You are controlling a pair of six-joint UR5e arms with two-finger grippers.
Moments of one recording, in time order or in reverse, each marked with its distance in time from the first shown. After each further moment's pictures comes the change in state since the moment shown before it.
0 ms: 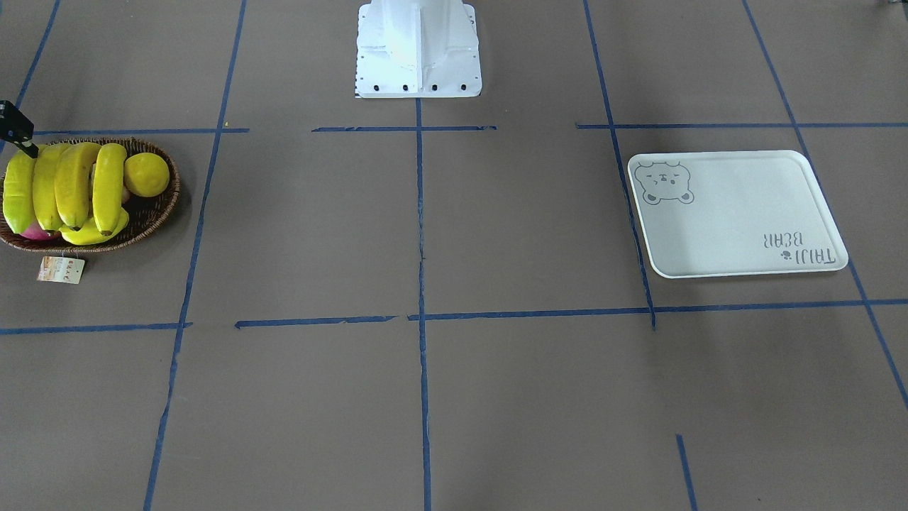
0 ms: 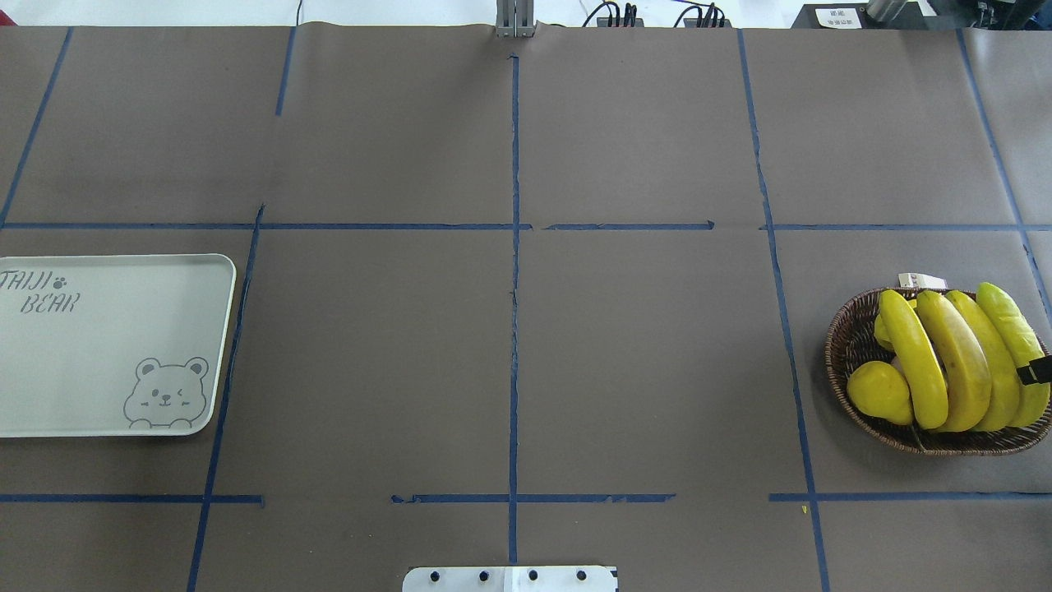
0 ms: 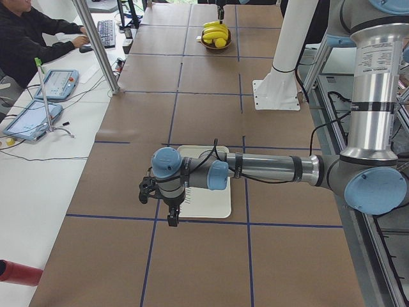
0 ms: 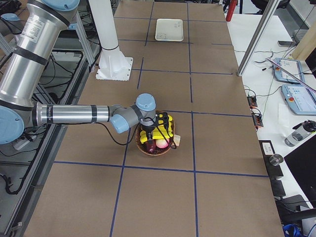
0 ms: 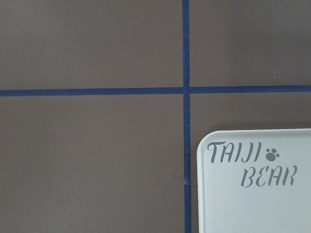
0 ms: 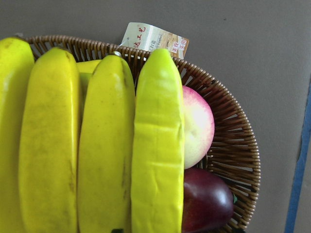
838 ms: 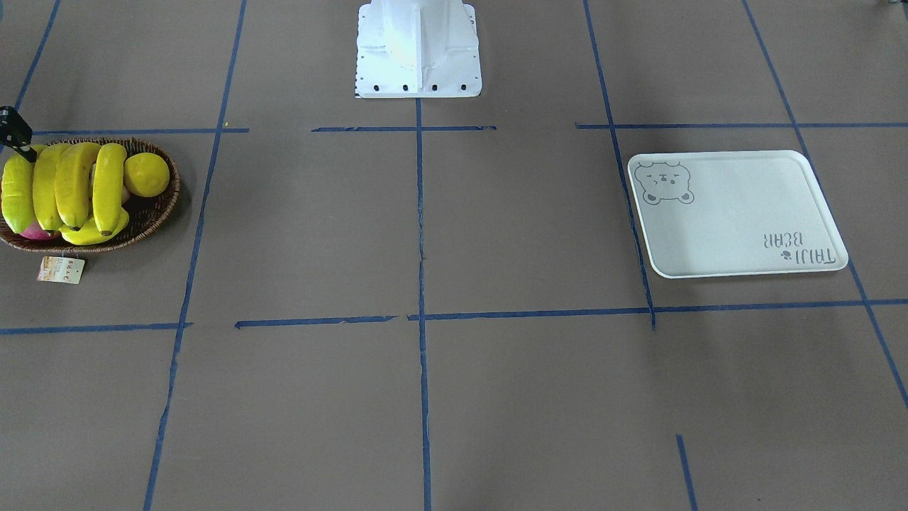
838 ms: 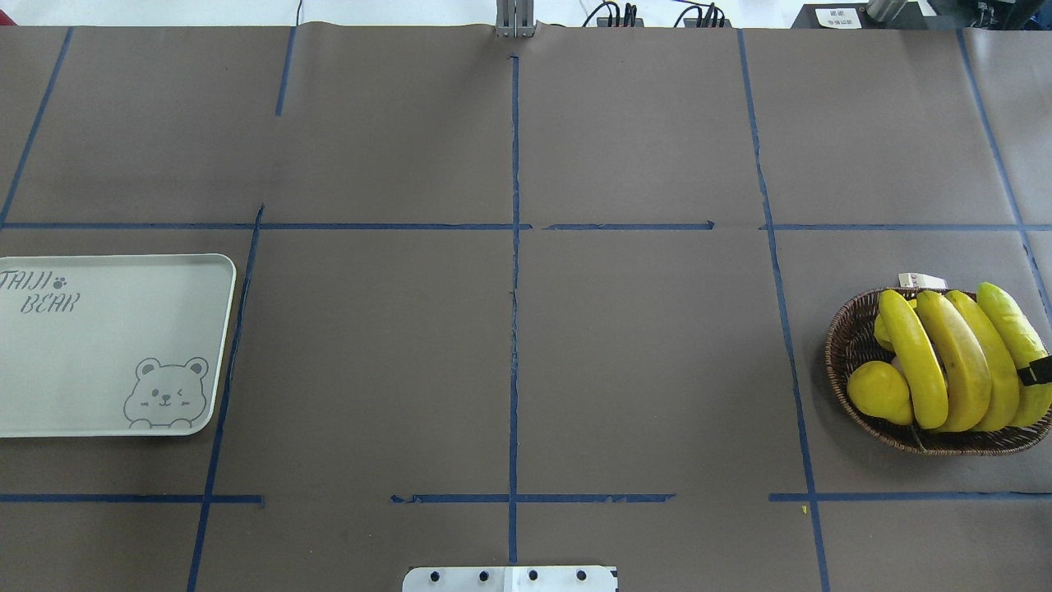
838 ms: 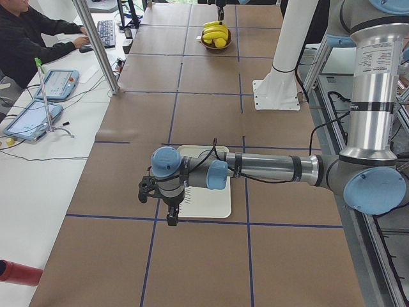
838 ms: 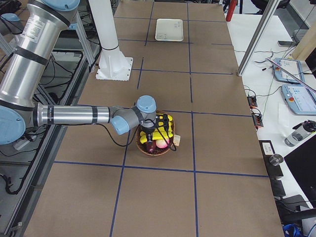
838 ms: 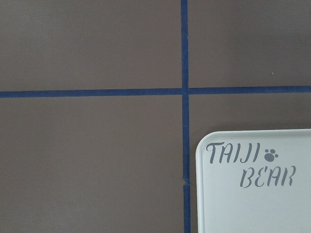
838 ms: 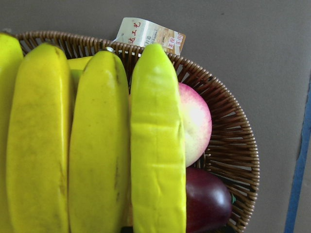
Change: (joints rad) left arm 0.001 -0.005 0.002 0.000 0.000 0.000; right arm -0.005 0.006 -0.014 0.000 0.001 0.004
